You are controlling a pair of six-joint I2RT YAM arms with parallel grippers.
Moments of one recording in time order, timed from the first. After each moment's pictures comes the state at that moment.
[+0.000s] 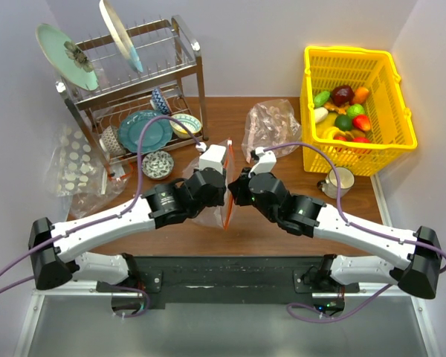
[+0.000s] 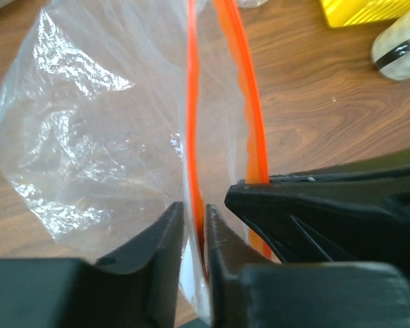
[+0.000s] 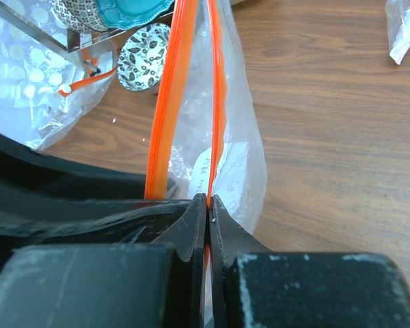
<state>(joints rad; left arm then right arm) -1.09 1.25 1.11 -0.52 -0.53 -0.60 1.07 1.14 0.92 -0.21 0.48 0.72</state>
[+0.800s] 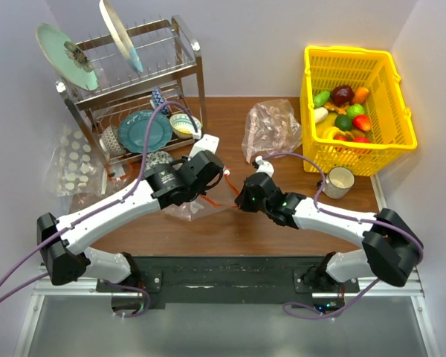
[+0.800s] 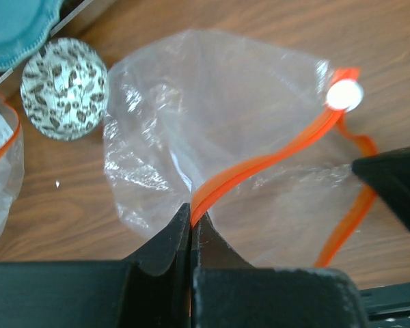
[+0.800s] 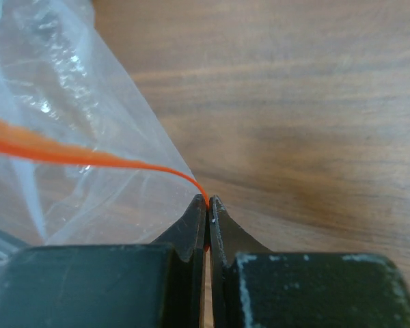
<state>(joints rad) -0.96 1.35 1.31 -0.90 -0.61 -0.46 0.86 1.35 0.73 -0.09 0.23 0.85</state>
